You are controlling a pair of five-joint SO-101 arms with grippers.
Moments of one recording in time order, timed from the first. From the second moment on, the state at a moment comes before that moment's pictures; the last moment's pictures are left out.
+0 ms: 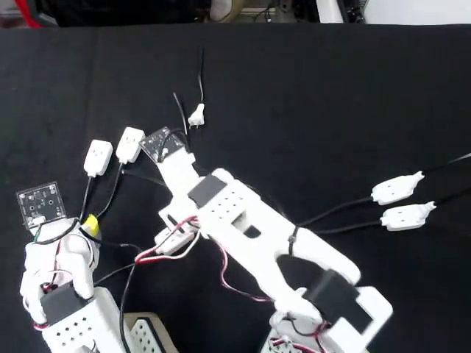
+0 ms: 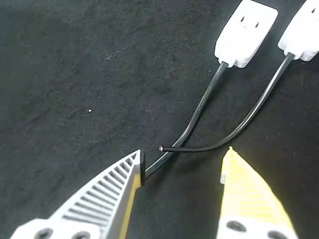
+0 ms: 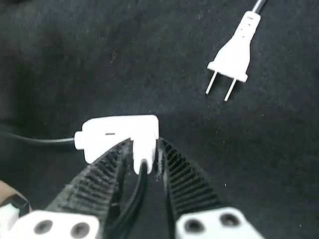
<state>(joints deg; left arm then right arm) -35.9 -104.4 90.2 66.3 -12.4 -45.5 -5.8 31.8 58.5 -8.7</state>
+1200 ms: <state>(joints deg) -35.3 -104.4 92.4 64.1 -12.6 -45.0 -13.8 42.9 55.5 -10.5</state>
